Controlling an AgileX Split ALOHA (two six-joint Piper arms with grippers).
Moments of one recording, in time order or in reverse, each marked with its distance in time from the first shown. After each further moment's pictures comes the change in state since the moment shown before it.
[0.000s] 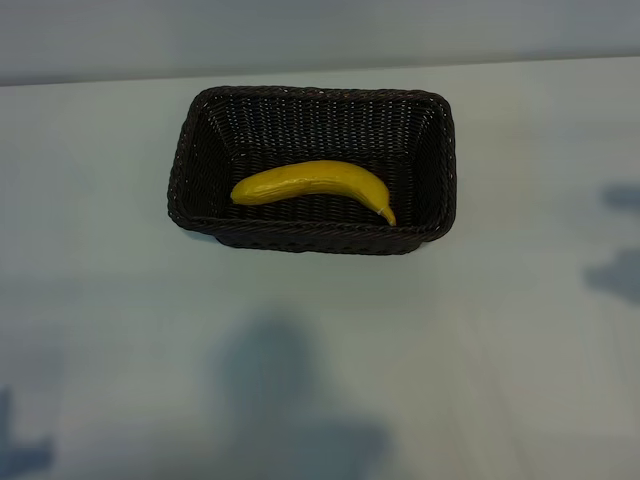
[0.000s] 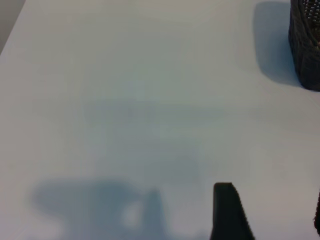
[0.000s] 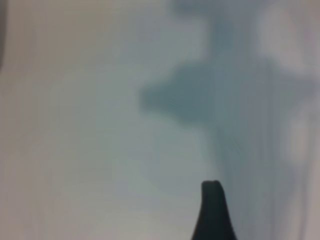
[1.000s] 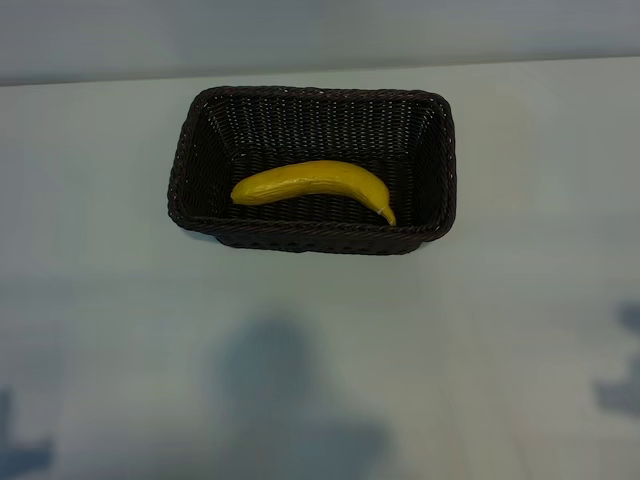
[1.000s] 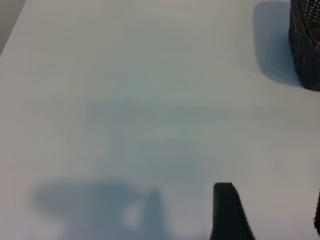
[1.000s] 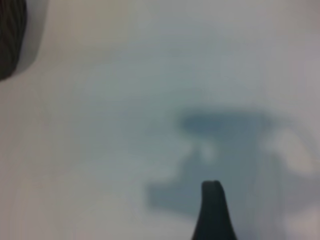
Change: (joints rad) left arm 0.000 0.000 0.000 0.000 0.000 0.002; right arm 0.000 -0.590 0.208 0.022 0.149 0.000
